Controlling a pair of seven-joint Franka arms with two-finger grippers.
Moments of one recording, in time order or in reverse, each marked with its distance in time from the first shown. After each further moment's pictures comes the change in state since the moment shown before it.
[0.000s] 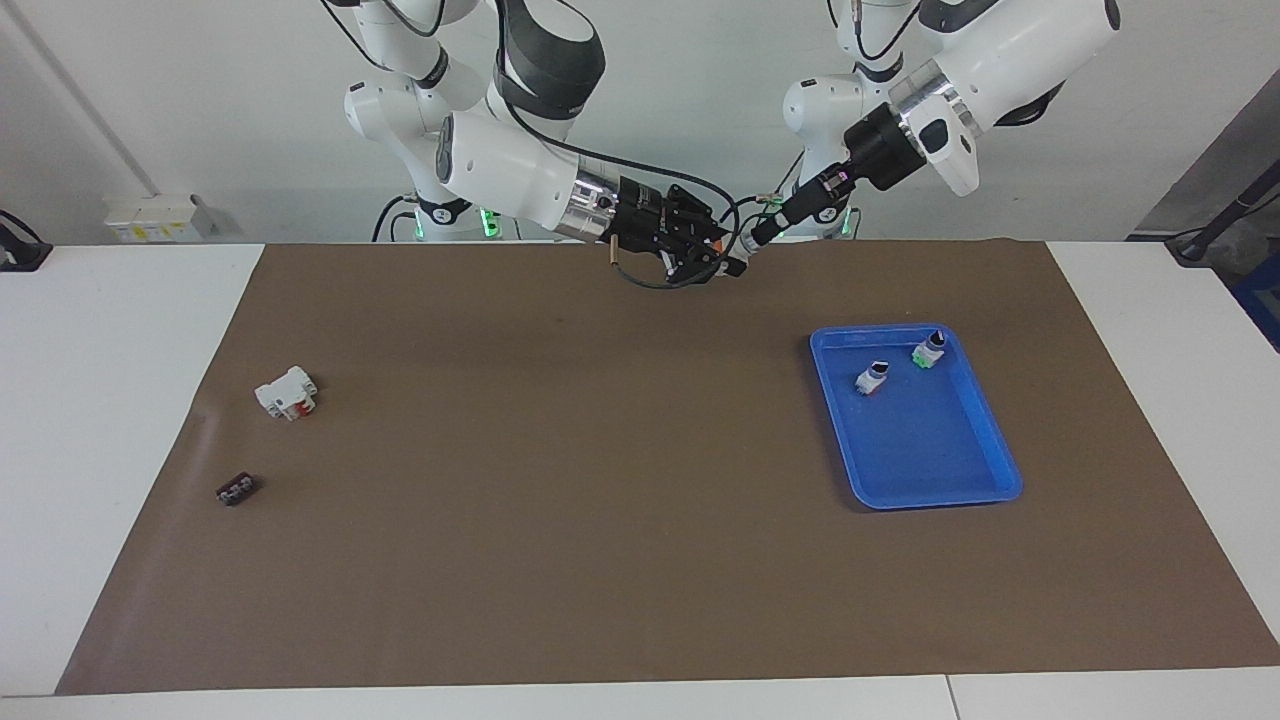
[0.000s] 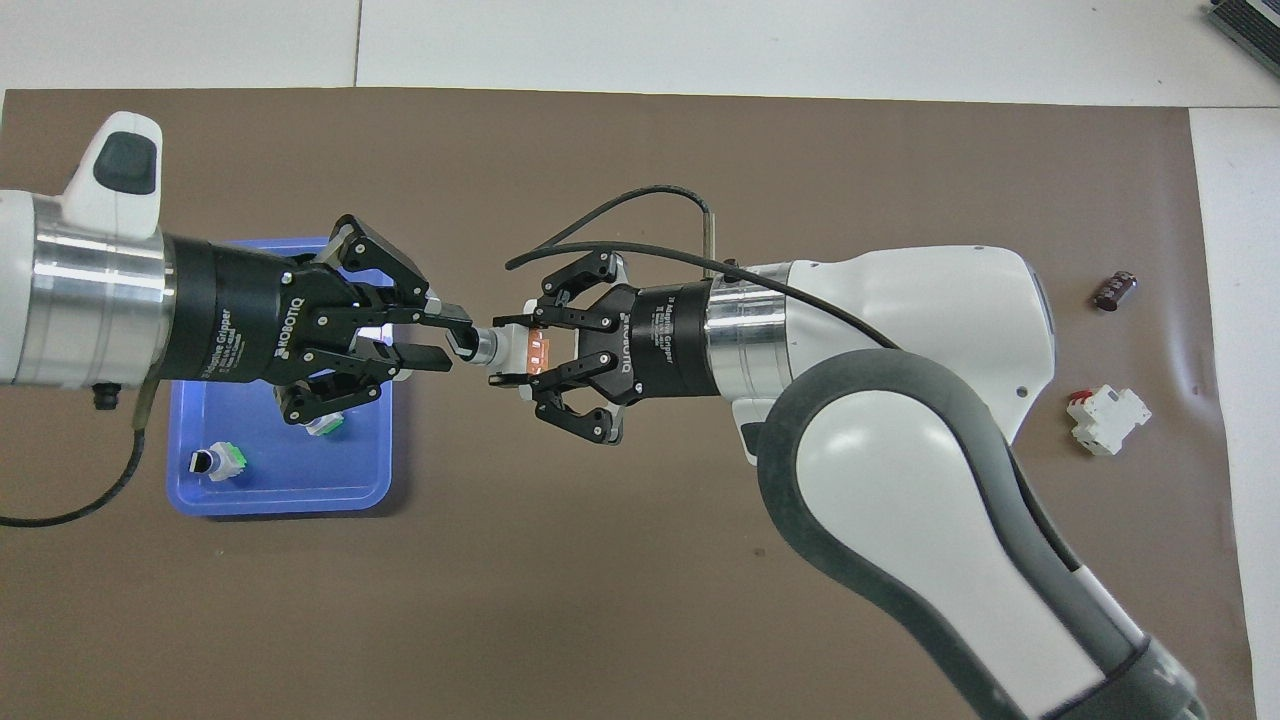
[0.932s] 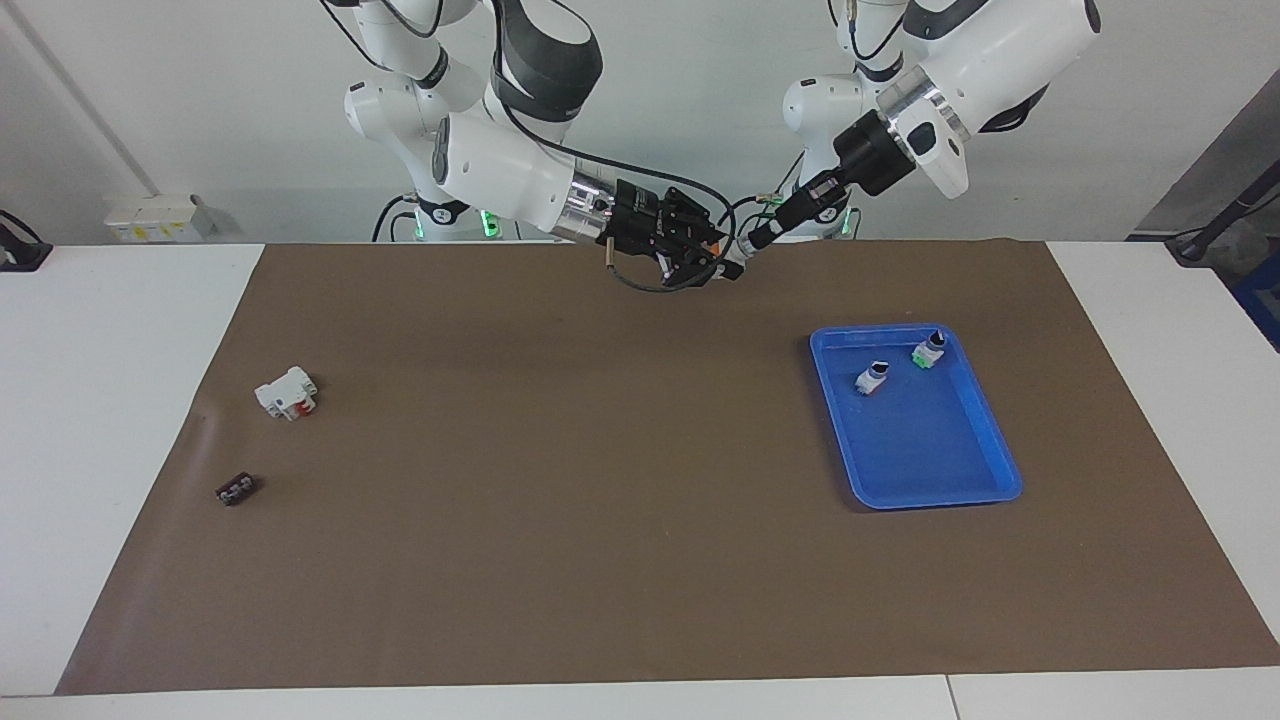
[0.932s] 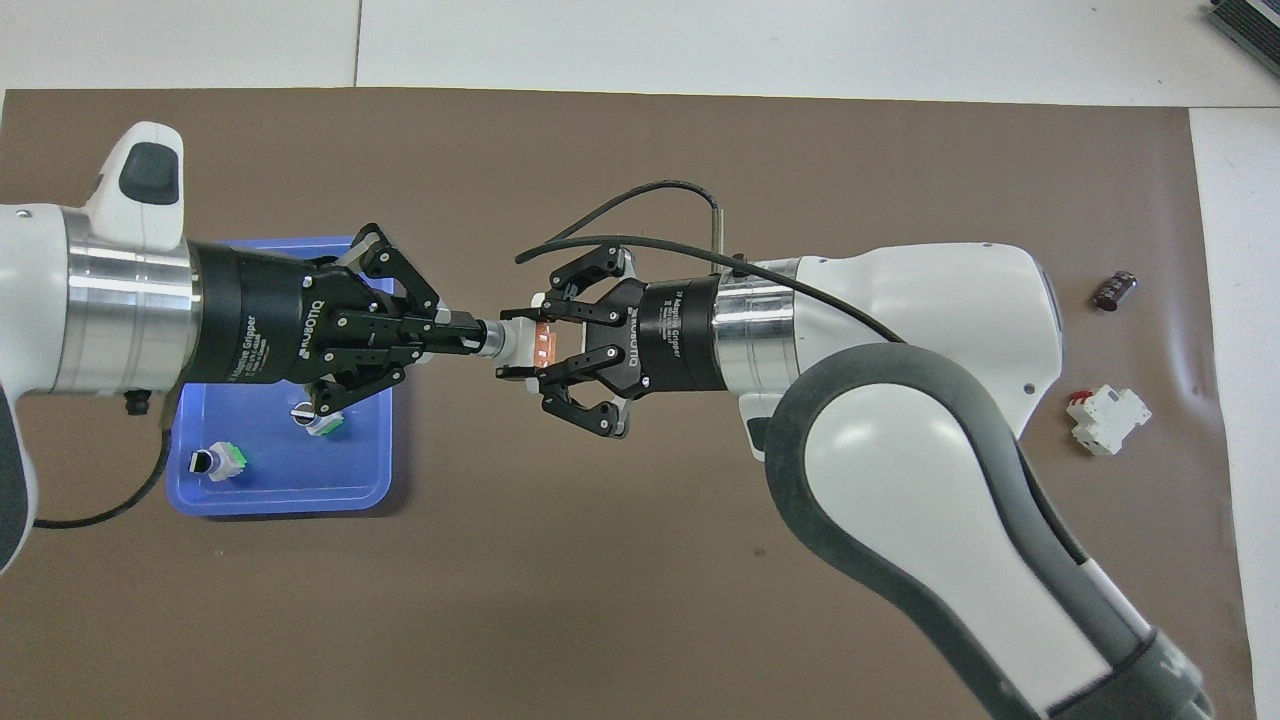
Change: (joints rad) left arm -0.024 -0.013 0.000 -0.039 0.000 0.069 0.031; right arm -0.005 0.001 -0.003 -0.001 0.000 0.004 0.001
